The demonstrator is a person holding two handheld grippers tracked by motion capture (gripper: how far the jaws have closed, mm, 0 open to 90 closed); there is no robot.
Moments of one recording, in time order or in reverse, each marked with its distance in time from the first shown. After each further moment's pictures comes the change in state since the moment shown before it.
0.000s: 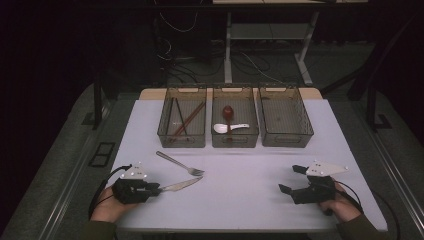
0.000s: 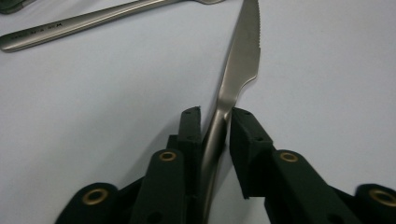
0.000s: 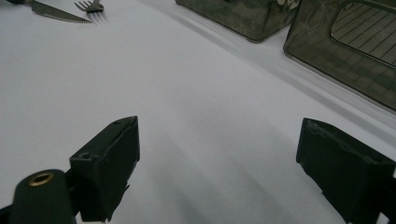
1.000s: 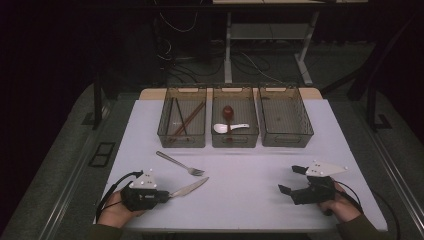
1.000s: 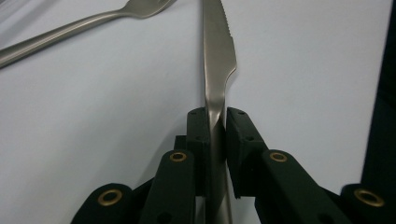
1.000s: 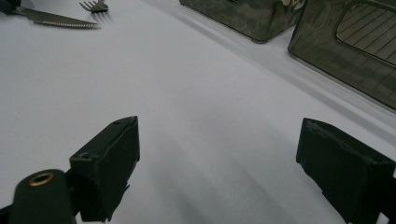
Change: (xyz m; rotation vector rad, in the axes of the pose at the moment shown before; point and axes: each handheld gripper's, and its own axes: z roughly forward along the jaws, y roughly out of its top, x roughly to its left) left arm -0.026 0.015 0.010 -0.006 -0.083 0.112; right arm 0.001 0.000 0.000 0.002 0.011 -0.003
